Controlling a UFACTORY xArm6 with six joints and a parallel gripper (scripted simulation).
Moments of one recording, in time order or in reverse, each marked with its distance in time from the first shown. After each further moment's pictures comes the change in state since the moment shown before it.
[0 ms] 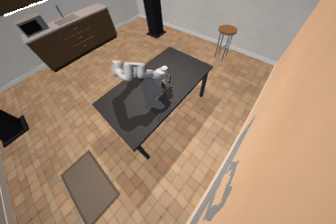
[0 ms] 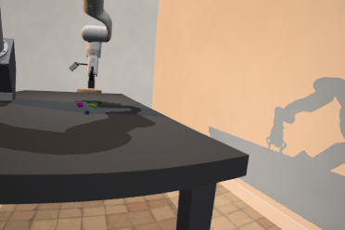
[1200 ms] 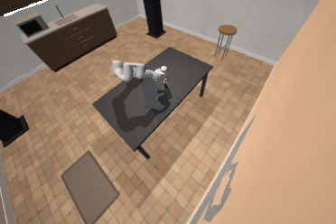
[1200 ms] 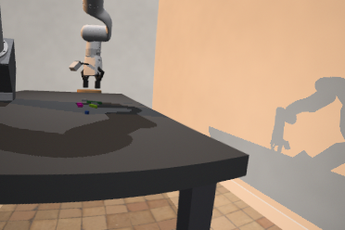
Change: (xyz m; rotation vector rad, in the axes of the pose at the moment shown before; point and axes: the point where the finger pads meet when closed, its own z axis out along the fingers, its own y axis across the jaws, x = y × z) arm 0.000 -0.010 0.000 0.003 -0.010 -0.734
